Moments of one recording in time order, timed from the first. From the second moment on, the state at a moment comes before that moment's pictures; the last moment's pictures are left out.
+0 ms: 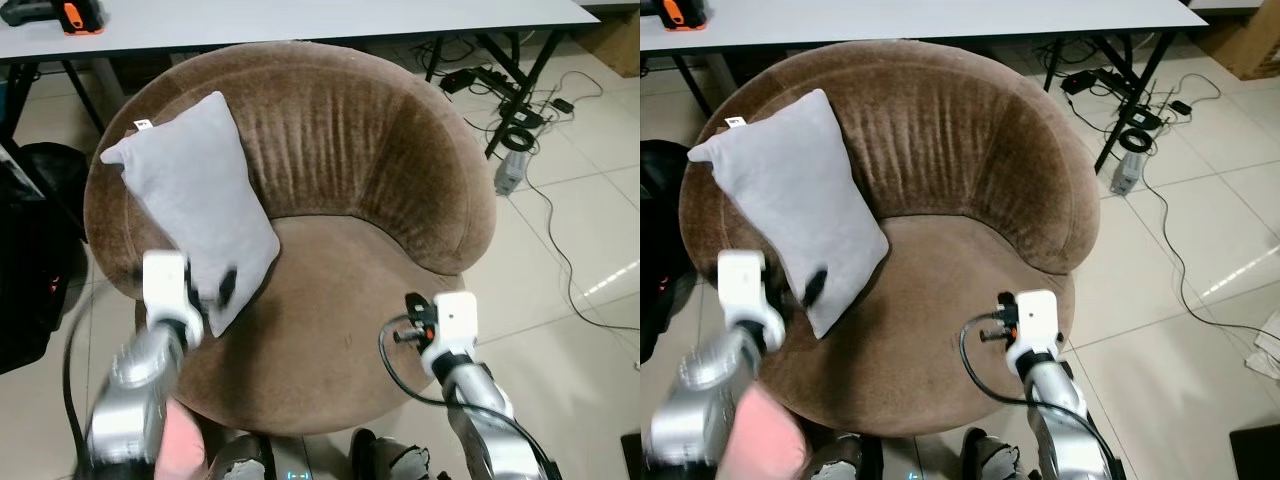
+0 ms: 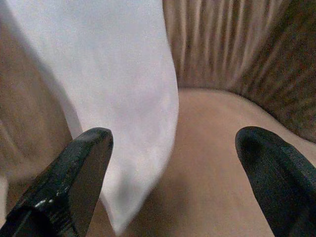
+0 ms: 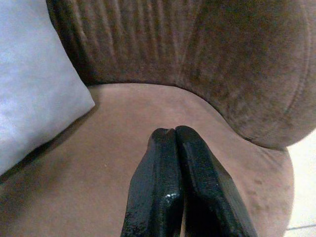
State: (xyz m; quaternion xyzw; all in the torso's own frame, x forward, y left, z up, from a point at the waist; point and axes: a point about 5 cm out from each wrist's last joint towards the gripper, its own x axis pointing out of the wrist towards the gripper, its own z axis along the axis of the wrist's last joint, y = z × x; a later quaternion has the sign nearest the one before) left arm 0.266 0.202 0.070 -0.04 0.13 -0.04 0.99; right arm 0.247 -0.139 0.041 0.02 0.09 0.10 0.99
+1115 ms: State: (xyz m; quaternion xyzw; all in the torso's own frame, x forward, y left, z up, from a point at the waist) left arm 0.312 0.171 0.085 -0.01 0.08 -0.09 0.99; right arm 0.275 -0.135 0.047 0.01 0.07 0.10 0.99
